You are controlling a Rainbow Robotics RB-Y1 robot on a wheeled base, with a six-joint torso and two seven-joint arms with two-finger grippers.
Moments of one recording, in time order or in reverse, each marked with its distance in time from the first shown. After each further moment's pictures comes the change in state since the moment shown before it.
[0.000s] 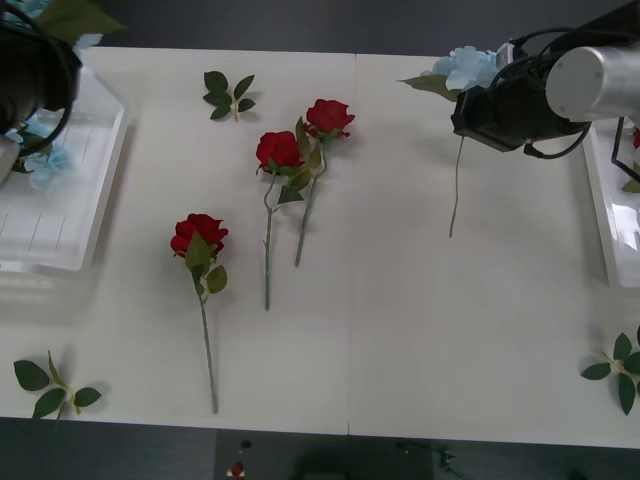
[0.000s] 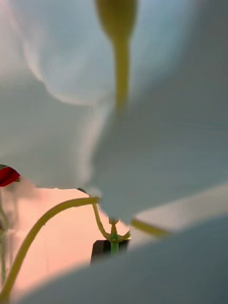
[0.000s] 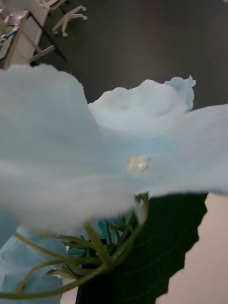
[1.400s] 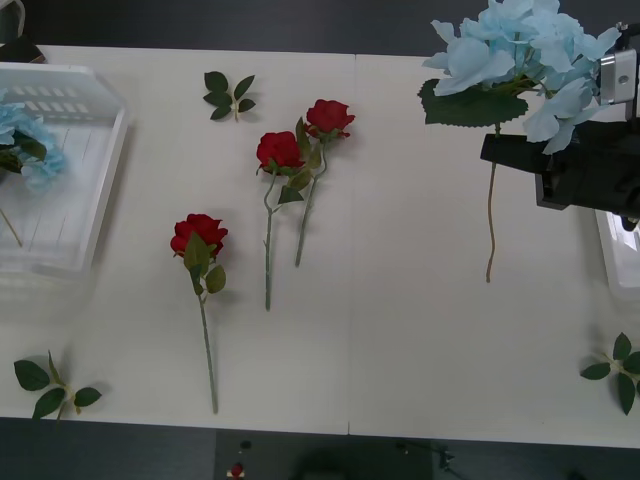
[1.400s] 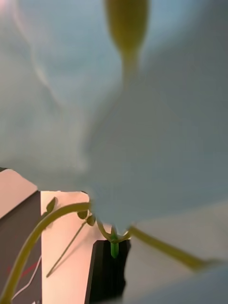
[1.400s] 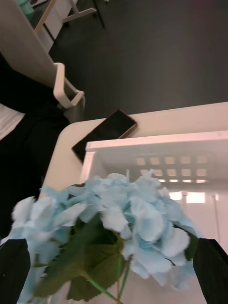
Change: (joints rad) right arm 0.640 -0.062 -0.488 -0.624 -1.020 0.162 1.299; left arm 0.167 0.031 0.327 0.619 0.339 -0.588 -0.302
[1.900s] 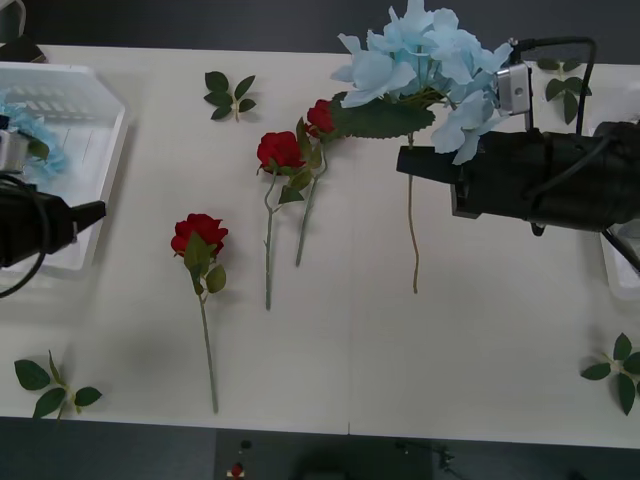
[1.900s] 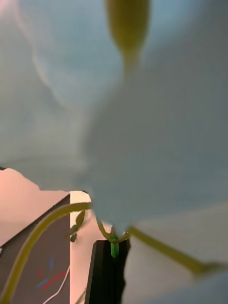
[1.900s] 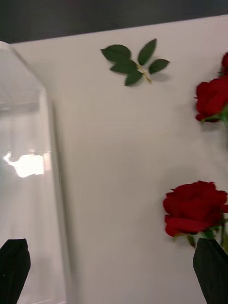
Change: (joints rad) right arm -0.104 0.082 0.224 0.000 -0.012 -0.103 0.000; left arm 0.390 0.000 -0.146 -0.487 0.352 0.000 -0.005
